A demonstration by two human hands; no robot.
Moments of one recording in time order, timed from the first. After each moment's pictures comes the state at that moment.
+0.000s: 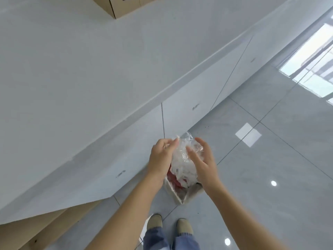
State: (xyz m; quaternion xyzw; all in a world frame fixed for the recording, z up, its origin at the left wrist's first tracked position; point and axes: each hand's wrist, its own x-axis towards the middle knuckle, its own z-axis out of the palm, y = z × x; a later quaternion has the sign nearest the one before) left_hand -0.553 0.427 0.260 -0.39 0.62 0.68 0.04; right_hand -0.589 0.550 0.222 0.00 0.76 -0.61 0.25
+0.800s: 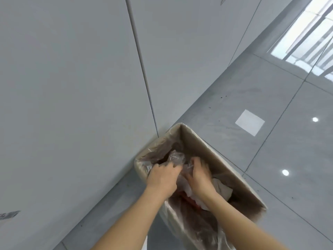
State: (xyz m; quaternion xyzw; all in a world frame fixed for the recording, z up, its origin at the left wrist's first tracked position) left_hand -0.582 0.404 -0.269 0.01 0.97 0.08 0.21; right_hand -0.615 0.526 -0.294 -0.04 0.93 -0.27 0.26
